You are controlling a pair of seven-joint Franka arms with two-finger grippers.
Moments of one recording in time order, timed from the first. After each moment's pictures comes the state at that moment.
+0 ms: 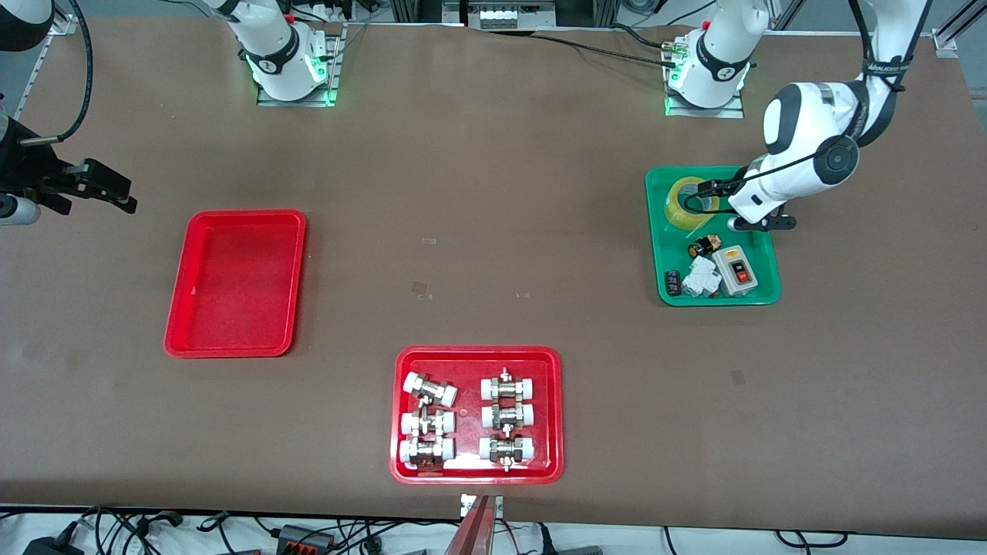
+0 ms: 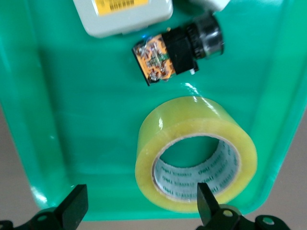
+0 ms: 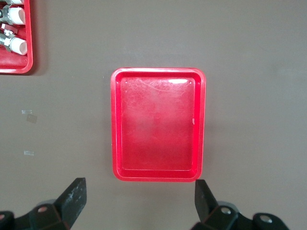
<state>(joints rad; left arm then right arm) 0.00 0.05 -0.04 -2.60 -0.12 2.30 -0.03 -0.04 0.02 0.01 -1.66 0.01 1.69 -0.06</state>
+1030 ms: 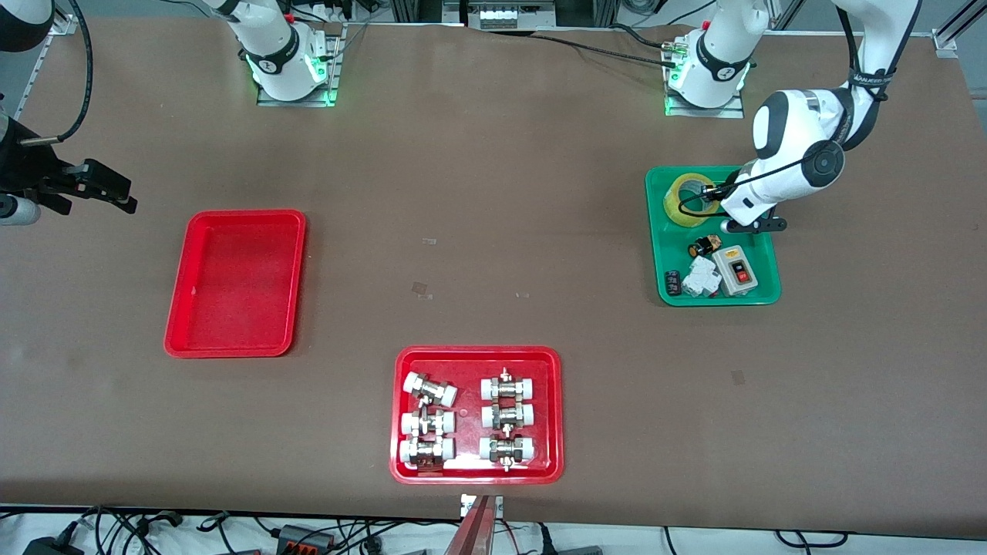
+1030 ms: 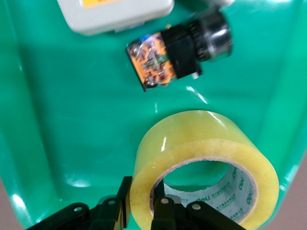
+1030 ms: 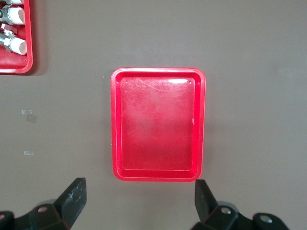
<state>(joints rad) 0.00 0.07 -0.05 -2.58 -0.13 2.30 -0.03 -0.05 0.02 0.01 -1.66 0.01 1.69 -0.06</state>
